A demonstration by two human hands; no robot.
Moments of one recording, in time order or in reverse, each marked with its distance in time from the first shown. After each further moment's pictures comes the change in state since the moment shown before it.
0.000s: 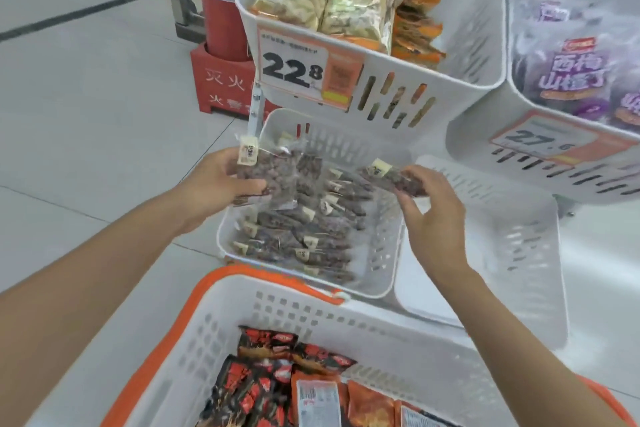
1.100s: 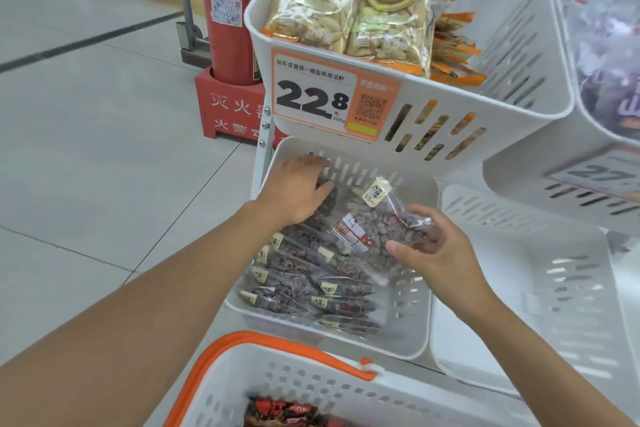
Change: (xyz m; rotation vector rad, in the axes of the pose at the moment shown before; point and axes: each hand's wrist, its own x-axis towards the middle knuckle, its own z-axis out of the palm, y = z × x) left_hand 0.105 0.007 0.060 0.922 -0.048 0.404; right_hand 0.010 -0.002 0.020 0.381 -0.334 0.437
